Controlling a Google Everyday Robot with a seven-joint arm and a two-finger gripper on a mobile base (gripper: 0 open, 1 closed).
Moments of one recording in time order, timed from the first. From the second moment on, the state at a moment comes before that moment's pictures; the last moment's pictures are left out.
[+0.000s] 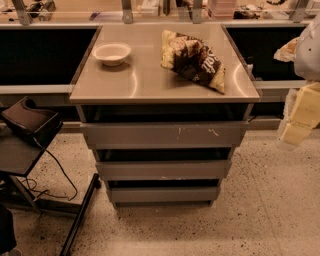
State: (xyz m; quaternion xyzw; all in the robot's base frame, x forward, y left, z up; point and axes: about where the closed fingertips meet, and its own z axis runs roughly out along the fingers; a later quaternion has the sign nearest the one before) arm 0.438 -0.216 0.977 -0.60 0.78 -0.04 0.16
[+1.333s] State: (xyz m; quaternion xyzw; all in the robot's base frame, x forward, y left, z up) arm 0.426 -0.165 0.779 -0.56 0.80 0.12 0.17
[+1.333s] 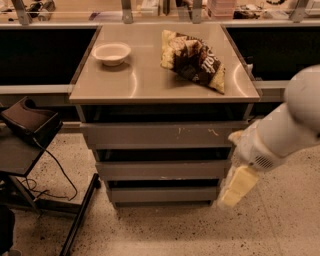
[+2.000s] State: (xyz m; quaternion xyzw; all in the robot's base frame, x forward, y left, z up) arm 0.475 -0.134 0.687 -0.55 0.80 0.10 0.21
